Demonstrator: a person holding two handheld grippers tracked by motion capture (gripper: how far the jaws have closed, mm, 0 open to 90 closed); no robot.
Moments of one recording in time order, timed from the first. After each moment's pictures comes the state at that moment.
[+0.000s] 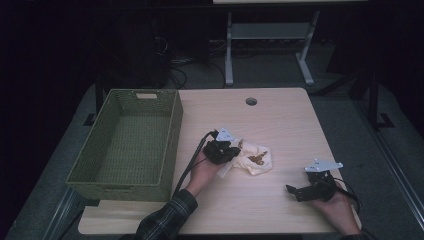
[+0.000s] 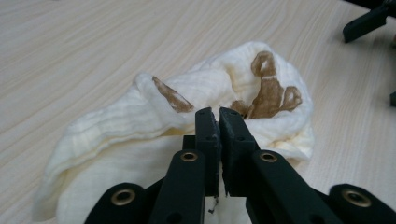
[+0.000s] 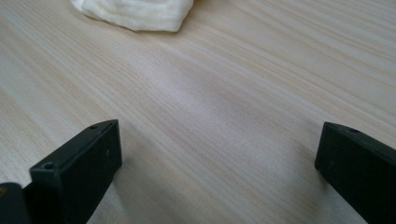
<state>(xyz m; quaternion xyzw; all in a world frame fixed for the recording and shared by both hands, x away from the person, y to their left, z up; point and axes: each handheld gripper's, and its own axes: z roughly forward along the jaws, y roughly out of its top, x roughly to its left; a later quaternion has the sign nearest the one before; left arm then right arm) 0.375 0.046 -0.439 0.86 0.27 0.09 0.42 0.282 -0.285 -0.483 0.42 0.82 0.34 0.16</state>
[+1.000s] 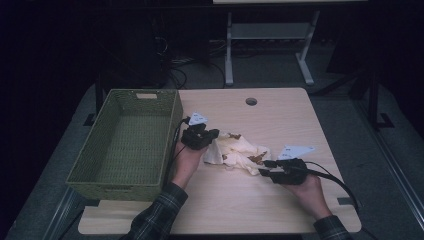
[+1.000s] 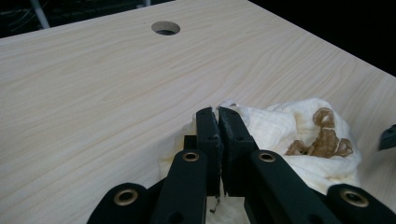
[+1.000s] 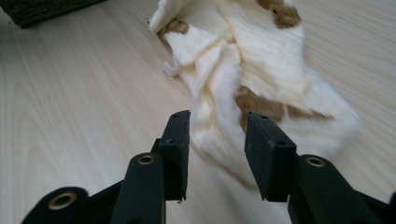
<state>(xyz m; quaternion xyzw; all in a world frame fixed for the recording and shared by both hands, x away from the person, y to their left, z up) 0.392 0.102 -0.406 0.79 0.38 0.14 0.46 0.312 -0.207 -0.446 0.31 0.85 0.42 0.10</state>
